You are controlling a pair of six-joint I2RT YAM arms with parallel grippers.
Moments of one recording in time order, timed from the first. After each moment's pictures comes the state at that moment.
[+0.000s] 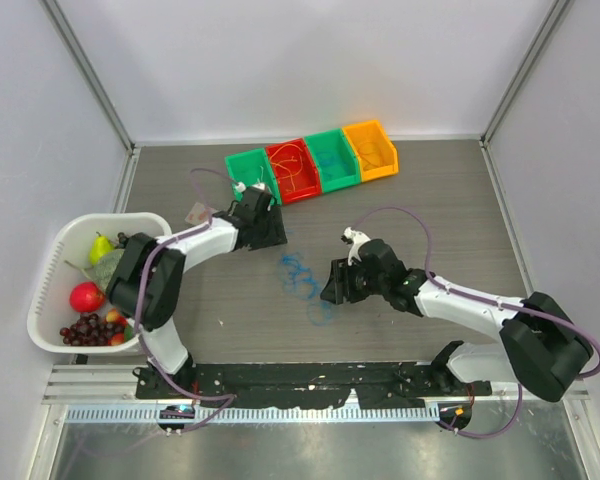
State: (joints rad) left arm -0.50 1.70 1.02 -0.22 -0.04 -0.64; right arm 0.72 1.26 0.54 0.00 -0.23 0.52
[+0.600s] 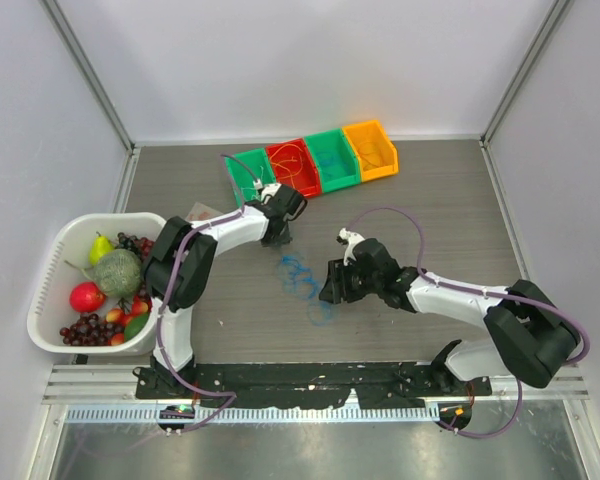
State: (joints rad) left arm -0.61 1.98 1.34 -0.48 -0.37 -0.66; right arm 0.72 1.35 0.56 0.04 -0.24 0.50
